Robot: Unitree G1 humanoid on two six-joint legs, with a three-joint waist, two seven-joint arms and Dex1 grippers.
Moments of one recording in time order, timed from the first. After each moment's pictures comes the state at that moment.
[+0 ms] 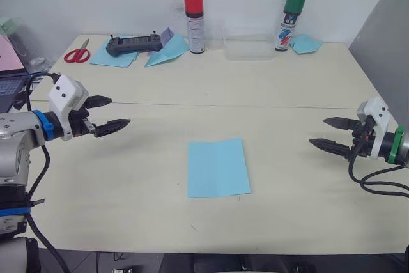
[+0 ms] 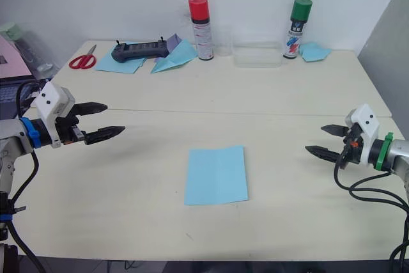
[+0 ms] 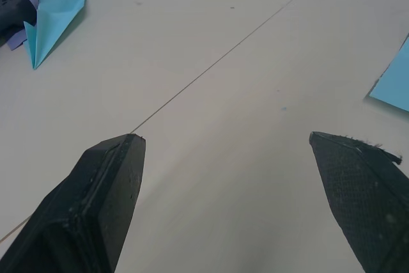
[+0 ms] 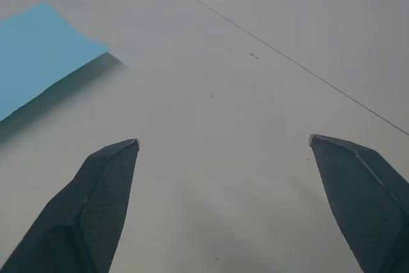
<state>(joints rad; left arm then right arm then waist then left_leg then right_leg) -0.43 0.99 0.23 0.24 -0.35 0.34 -1.11 -0.25 -0.93 -0.24 -0.02 0.47 0.54 1.06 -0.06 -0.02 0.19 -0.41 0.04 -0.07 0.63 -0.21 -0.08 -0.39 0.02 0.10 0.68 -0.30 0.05</state>
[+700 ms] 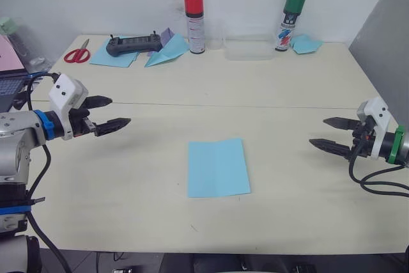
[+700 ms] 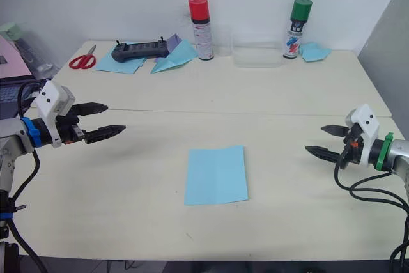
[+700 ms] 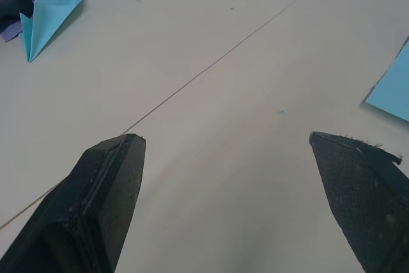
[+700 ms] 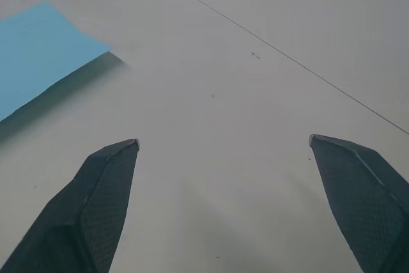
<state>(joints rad) -0.45 0.98 0.23 0.24 -0.36 0.40 -1.12 -0.25 -0.94 -0.24 -0.02 0.47 0.54 1.07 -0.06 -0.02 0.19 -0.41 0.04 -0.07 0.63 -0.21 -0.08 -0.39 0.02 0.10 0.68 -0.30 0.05</state>
